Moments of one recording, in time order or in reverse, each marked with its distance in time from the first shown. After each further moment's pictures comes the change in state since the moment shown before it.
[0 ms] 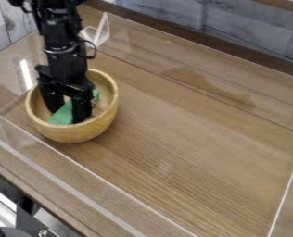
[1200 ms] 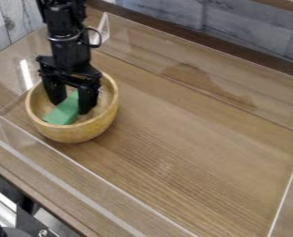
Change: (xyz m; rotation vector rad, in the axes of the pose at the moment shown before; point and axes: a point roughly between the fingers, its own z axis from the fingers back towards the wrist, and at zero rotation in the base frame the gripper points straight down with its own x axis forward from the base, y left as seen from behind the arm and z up) arm 0.011 -0.013 0.010 -0.002 -0.009 0.050
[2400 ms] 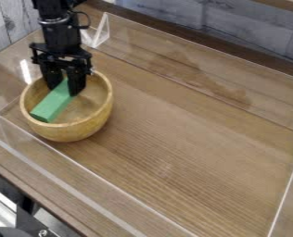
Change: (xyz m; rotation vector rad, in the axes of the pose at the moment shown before) arm 0.018 0.036 0.008 -0.038 -0.004 0.063
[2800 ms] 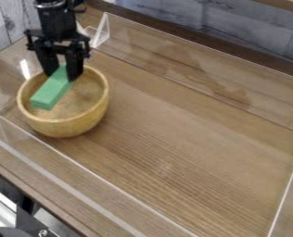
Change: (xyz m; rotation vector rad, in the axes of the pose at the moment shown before) arm 0.015 0.001 0.020 0.006 -0.034 0.087
